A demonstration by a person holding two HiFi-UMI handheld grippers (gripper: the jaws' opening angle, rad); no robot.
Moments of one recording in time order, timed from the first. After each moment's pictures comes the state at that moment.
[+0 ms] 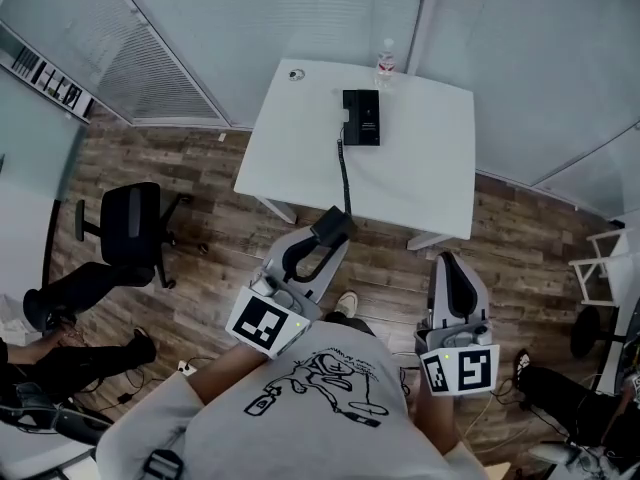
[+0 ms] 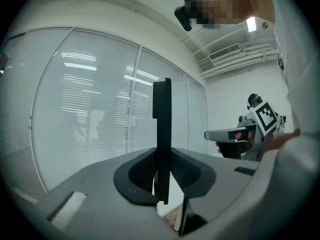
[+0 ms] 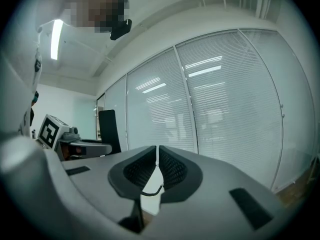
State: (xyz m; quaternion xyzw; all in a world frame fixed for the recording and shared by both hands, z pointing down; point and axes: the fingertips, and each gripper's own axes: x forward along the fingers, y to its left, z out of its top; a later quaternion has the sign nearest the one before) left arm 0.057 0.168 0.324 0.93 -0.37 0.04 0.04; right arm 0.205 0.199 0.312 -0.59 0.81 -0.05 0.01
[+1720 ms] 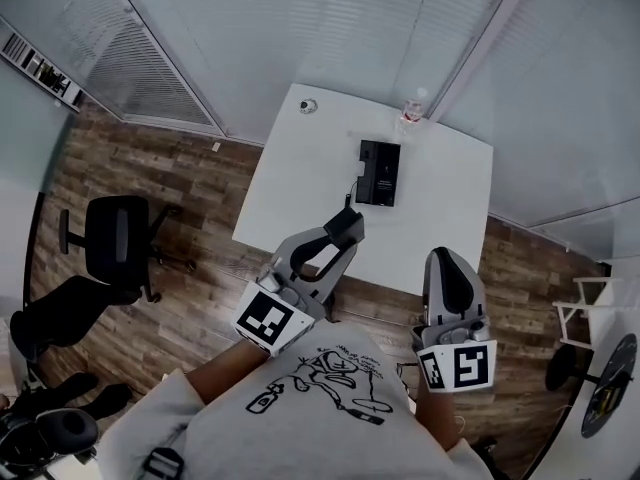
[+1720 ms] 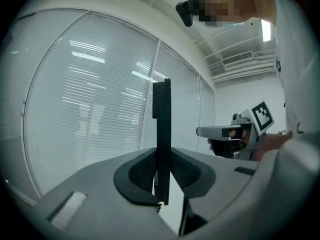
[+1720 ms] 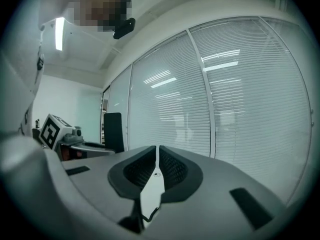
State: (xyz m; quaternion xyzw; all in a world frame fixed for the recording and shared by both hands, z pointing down) left arm 0.011 -0.029 0.341 0.93 -0.36 0.01 0.08; right arm 0.134 -0.016 0.305 -0.55 0.84 -0.02 -0.03
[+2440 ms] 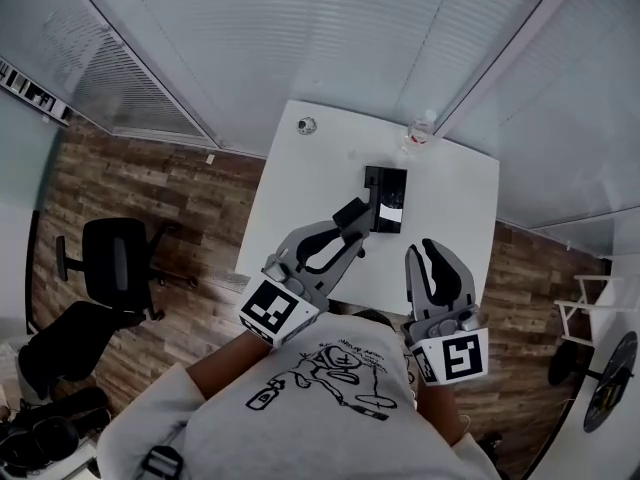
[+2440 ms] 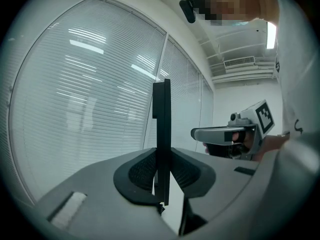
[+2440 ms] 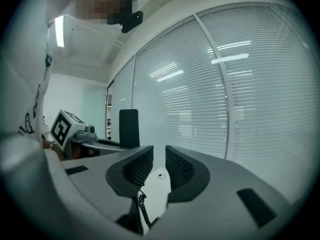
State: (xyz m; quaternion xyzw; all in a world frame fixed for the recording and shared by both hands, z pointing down) left arm -0.005 -0.140 0.362 0.94 -0.32 0.03 0.10; right arm 0.077 -0.121 0.328 -0.51 0.86 -0.03 -0.06
